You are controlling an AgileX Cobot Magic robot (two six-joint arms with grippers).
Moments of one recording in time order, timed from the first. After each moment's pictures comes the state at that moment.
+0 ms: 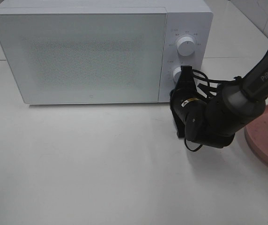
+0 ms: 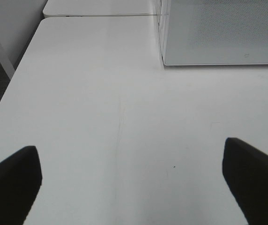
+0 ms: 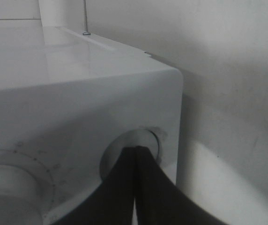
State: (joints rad) left arm 0.00 -0.01 -0.50 -0.01 1.05 0.02; right arm 0.55 2.16 -0.85 0.70 -0.96 1.38
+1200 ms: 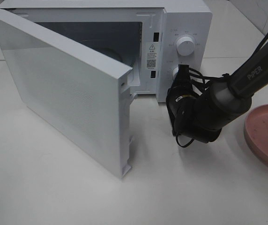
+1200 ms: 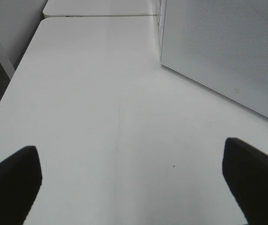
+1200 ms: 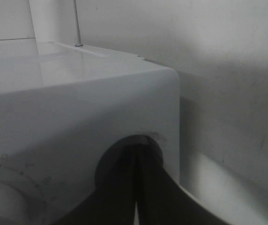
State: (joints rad) left arm 0.00 -0.01 -0.50 -0.01 1.05 0.02; right arm 0.56 2.20 -0.95 0.83 -0.92 1.32
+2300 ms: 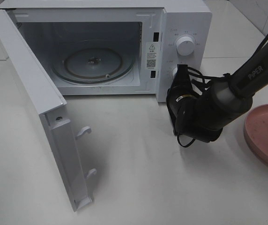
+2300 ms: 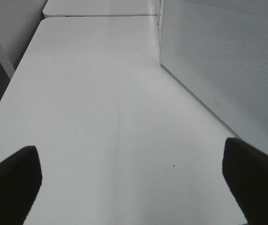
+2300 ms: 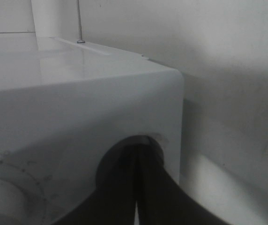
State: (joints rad) left arm 0.00 -0.01 -0.50 -0.01 1.05 0.02; right arm 0.55 2.20 -0.95 0.81 -0.91 1.29
